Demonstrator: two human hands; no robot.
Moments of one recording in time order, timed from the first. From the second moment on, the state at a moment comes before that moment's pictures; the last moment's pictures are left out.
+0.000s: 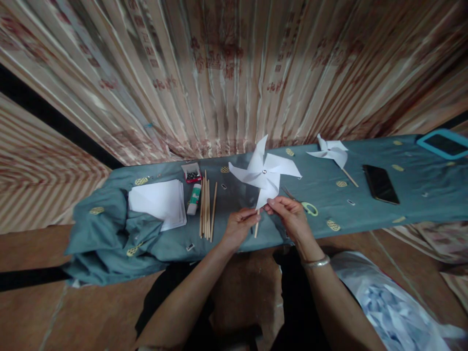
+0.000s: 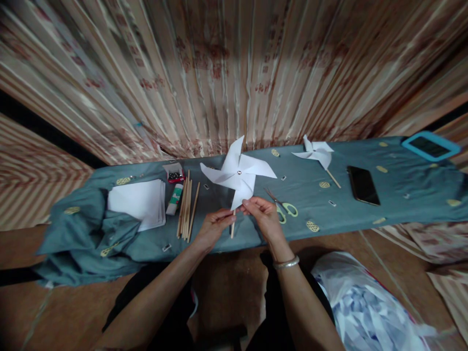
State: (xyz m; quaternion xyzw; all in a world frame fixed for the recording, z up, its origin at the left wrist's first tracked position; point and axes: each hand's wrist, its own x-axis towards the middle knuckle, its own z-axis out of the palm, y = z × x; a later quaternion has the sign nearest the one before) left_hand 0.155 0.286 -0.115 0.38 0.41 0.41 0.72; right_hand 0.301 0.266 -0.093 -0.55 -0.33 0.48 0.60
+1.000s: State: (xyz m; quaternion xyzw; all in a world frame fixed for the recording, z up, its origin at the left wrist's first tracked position) left_hand 0.155 0.288 -0.119 0.39 0.41 0.38 0.73; right_hand 0.372 0.268 -0.098 -0.60 -0.27 0.23 0.72
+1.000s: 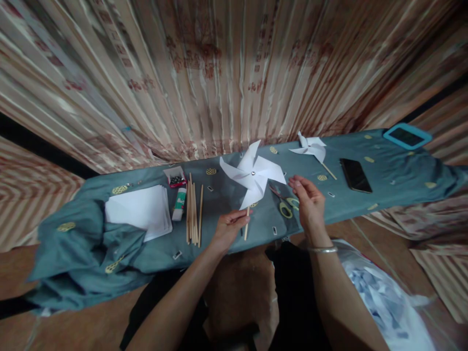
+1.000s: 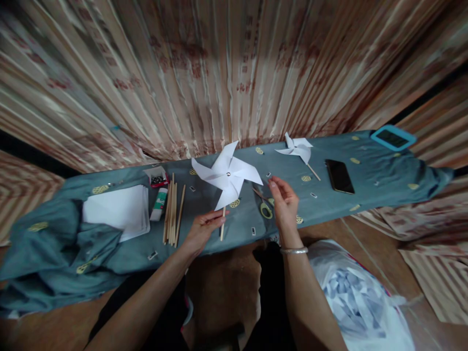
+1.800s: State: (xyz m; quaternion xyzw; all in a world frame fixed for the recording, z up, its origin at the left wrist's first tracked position) left_hand 0.157 0.289 -0.117 0.45 0.41 0.34 0.72; right_hand 0.370 0.267 -0.107 -0.59 -0.30 0.29 0.69
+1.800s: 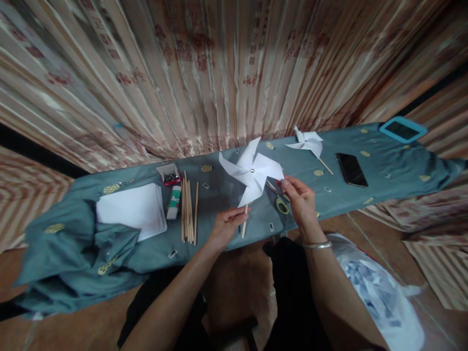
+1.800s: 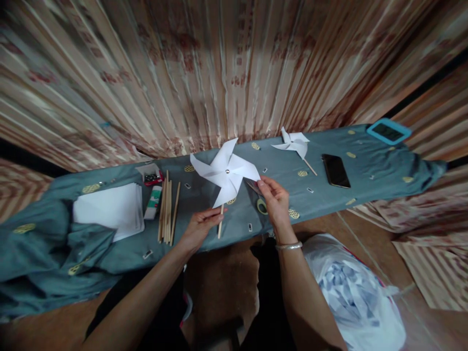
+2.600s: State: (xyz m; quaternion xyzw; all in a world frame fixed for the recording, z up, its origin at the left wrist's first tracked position) left_hand 0.153 0.286 -0.122 0.47 0.39 0.33 0.72; right_hand 0.368 0.270 -0.097 -0.58 -0.29 0.28 0.71
